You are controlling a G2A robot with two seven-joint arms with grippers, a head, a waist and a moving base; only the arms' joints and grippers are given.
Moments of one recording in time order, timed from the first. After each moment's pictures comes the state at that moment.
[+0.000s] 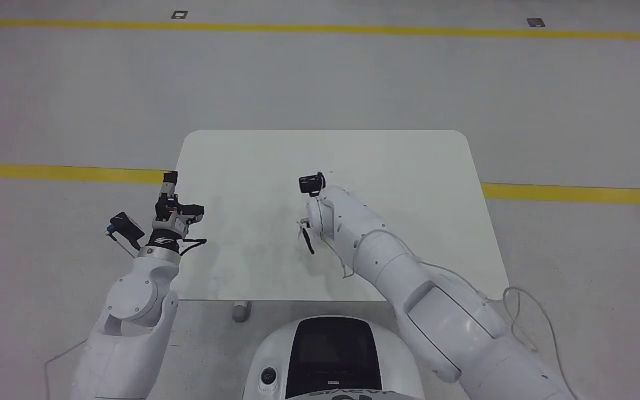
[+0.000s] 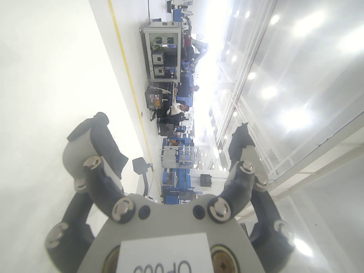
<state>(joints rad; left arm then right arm) 1.73 -1.15 -1.60 -1.80 -0.42 0.00 0.00 -0.66 -1.86 0.82 -0.40 -1.01 0.34 0.83</state>
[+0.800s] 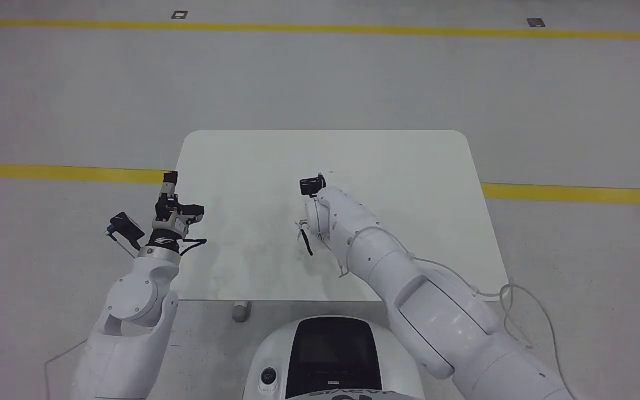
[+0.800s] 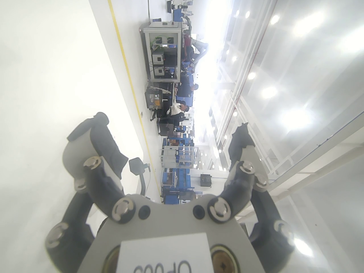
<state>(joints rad) 1.73 -1.15 -1.60 -1.80 -0.42 0.00 0.00 -0.61 -1.92 0.85 -0.25 -1.02 0.34 0.79</state>
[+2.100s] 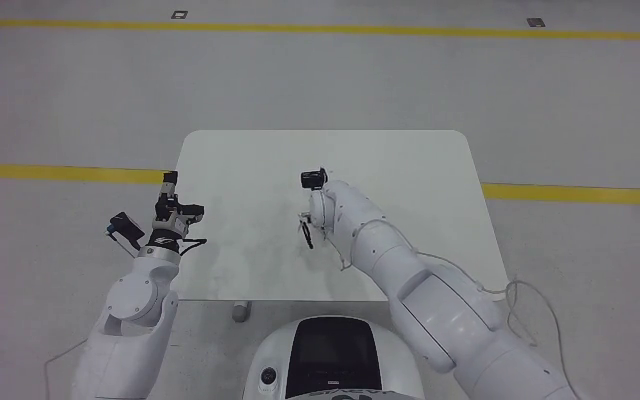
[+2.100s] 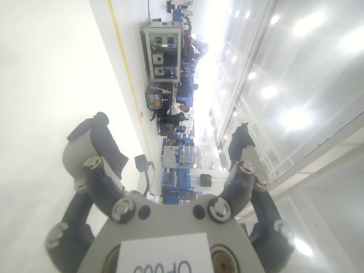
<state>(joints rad) 1.73 -1.15 -1.60 -1.80 -0.42 0.00 0.00 -0.59 -1.91 0.92 -0.24 -0.99 0.27 0.77</state>
